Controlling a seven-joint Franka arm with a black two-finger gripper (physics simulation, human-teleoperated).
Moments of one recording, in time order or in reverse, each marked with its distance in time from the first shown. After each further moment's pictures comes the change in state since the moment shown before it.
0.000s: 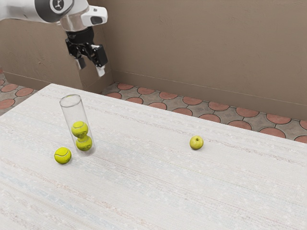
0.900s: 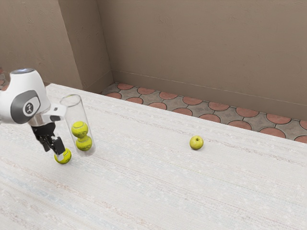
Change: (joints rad) arm 0.196 -0.175 0.109 -0.892 0.035 0.570 0.307
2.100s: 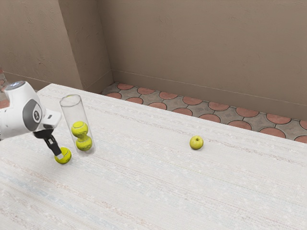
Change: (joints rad) arm 0.128 0.280 -0.022 0.085 -0.319 0.320 0.615
